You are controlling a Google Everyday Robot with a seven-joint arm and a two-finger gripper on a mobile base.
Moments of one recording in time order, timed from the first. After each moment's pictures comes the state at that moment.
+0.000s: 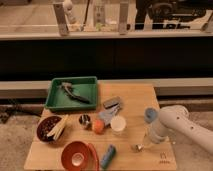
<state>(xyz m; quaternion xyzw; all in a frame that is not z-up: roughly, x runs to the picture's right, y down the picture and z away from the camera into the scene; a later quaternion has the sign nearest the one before) 0.217 0.273 0.757 -0.37 -0.16 -0.03 0.92</state>
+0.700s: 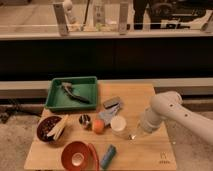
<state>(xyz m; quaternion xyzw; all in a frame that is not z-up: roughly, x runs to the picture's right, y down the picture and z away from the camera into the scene) 0.170 0.213 0.734 -0.35 -0.15 -0.06 0.92</state>
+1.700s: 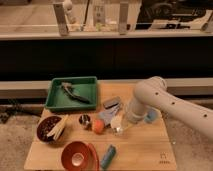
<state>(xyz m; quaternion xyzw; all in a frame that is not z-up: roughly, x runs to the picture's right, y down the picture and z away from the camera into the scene) 0.081 0.173 0.691 -0.34 -0.20 -0.13 0.91</state>
